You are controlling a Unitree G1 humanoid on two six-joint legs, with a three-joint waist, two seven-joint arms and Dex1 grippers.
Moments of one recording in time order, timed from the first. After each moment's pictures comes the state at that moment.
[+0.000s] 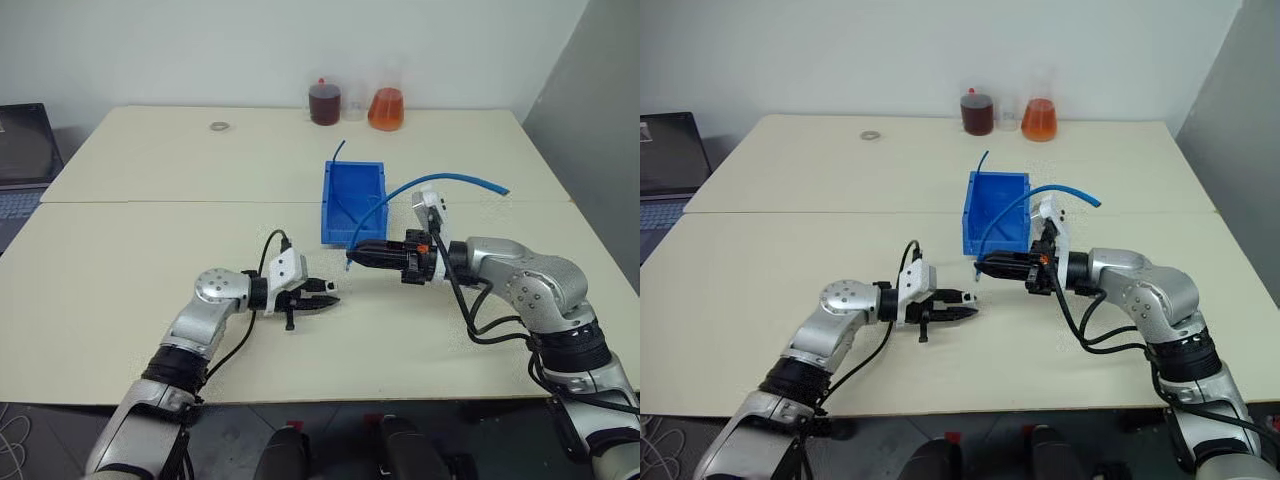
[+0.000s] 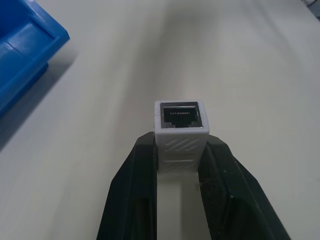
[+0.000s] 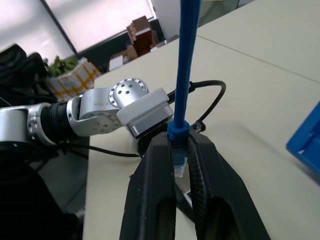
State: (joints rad) left arm -0.55 0.48 -0.24 0.46 -0.18 -0.11 -1.24; right arm -0.64 -0.53 0.19 -0.15 0.71 0.73 0.88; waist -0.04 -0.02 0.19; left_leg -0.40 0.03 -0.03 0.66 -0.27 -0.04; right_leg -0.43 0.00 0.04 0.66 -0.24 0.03
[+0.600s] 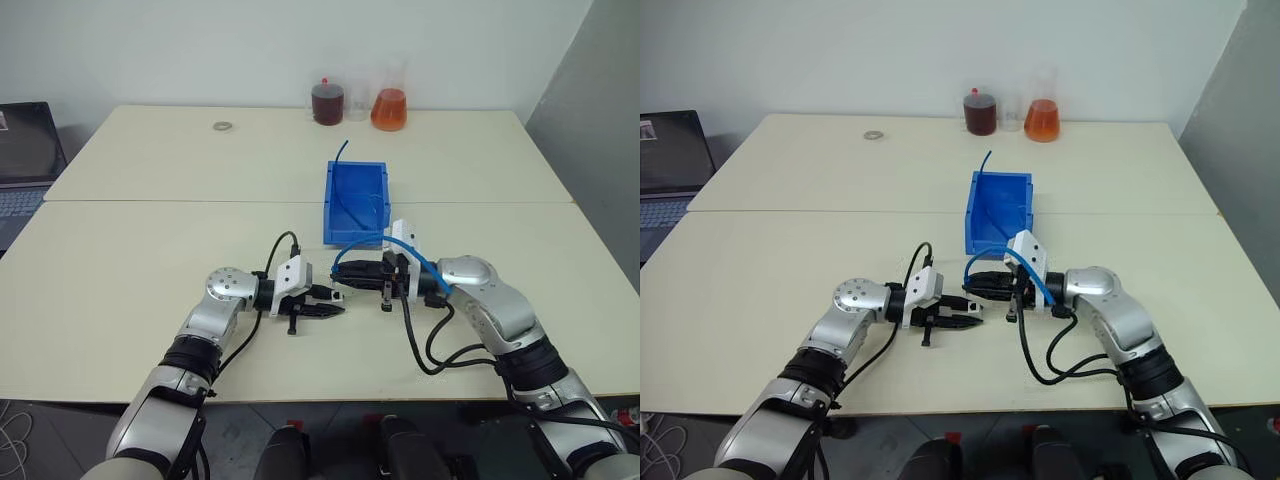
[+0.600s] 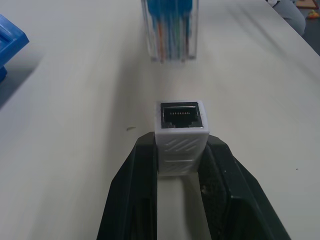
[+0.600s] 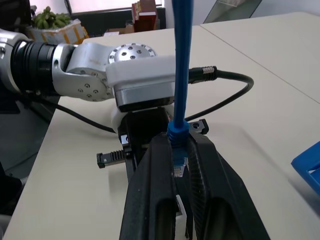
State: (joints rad) left arm -0.57 0.43 -0.23 0.54 -0.18 -0.16 -1.35; right arm -0.55 -0.40 0.32 0.03 0.36 0.29 1.00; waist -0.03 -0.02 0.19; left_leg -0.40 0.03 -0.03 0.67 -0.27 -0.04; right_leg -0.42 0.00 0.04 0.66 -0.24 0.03
